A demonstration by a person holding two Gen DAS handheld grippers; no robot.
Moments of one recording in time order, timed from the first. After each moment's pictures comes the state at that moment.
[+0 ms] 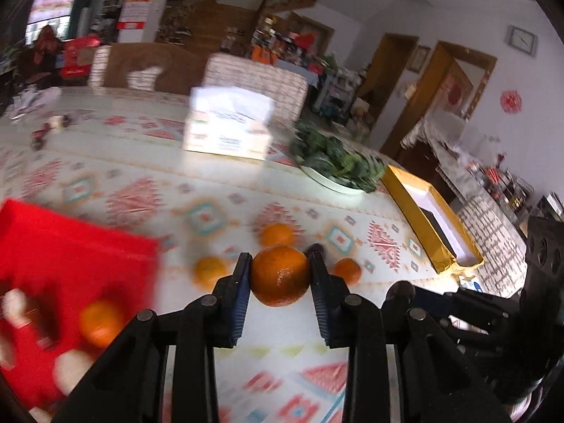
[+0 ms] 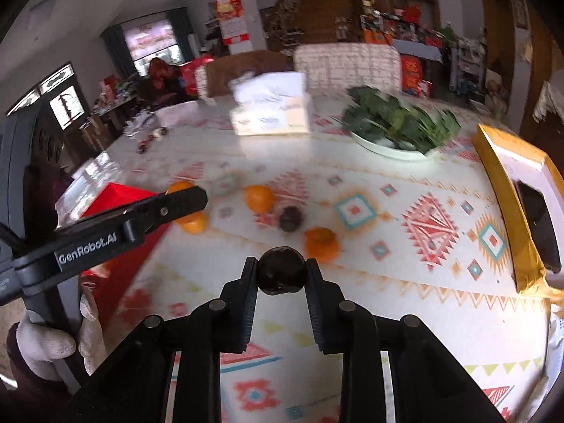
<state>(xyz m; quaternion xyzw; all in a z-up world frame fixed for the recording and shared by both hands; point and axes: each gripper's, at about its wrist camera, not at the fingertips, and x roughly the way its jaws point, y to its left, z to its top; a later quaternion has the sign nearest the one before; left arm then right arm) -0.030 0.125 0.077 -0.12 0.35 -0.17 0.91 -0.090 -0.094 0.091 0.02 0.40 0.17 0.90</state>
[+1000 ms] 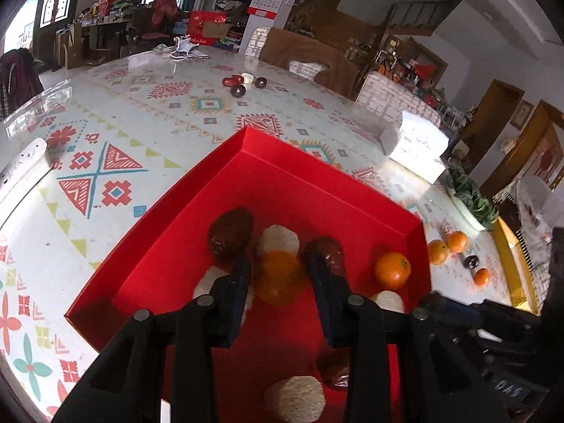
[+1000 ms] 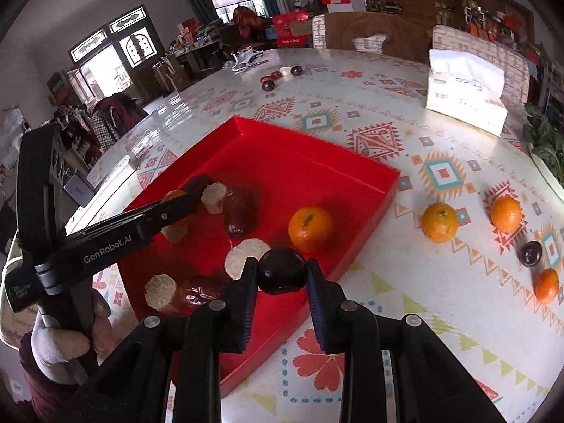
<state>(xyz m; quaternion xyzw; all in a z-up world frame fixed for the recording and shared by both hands) -0.087 0.318 0.033 -0.20 0.37 0.04 0.90 -0.090 0.111 0.052 -0.04 0.45 0.33 0.83</state>
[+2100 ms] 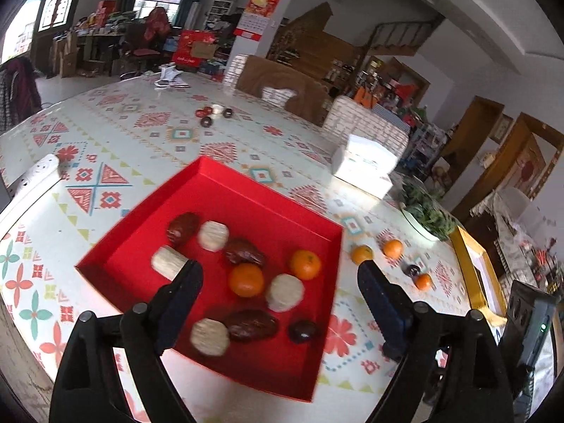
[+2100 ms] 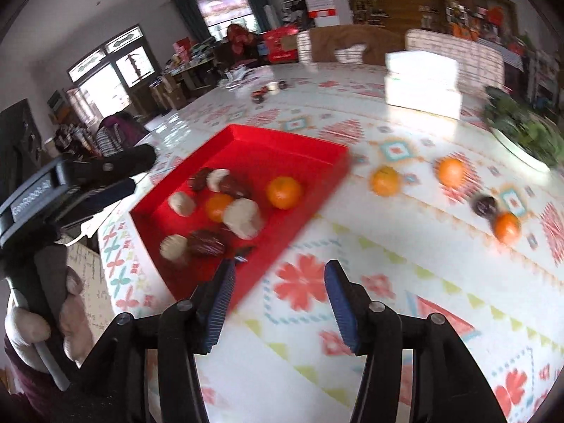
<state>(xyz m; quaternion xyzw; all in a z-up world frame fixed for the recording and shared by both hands) -0.138 0.256 0.098 -0.20 0.33 0.01 0.92 -0.136 0.034 0.069 0.00 0.43 0.31 0.85</state>
